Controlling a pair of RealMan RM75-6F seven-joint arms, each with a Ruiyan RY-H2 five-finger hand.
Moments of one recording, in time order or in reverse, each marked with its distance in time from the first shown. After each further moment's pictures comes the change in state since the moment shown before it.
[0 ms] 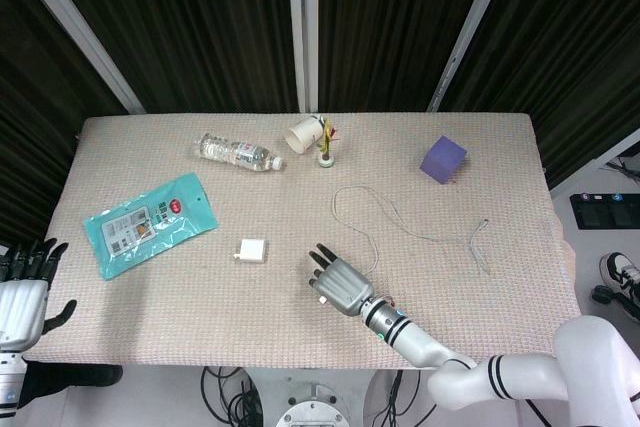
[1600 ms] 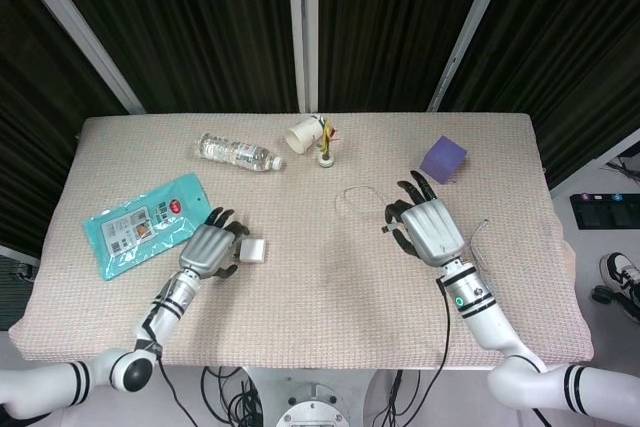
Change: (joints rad) left arm -0.567 -0.469 -0.133 0.188 -0.327 -0.567 0.177; right arm -0.213 0.302 0.123 -0.124 -0.132 0.311 0.350
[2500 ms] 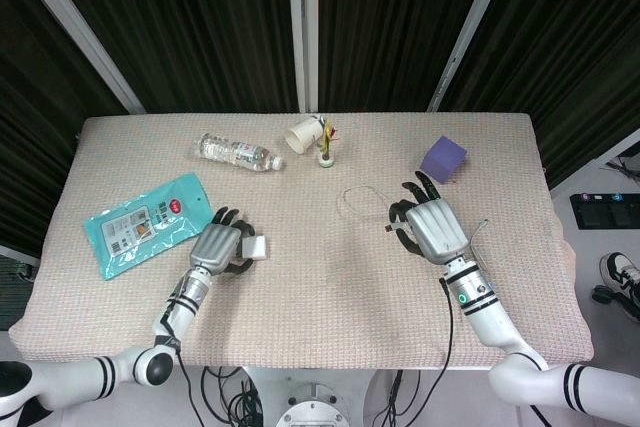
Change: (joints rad) left arm -0.041 -0.112 -0.003 0.106 -0.081 0.025 -0.023; right arm -0.015 -0.012 0.010 0.044 0.000 -0.021 0.059
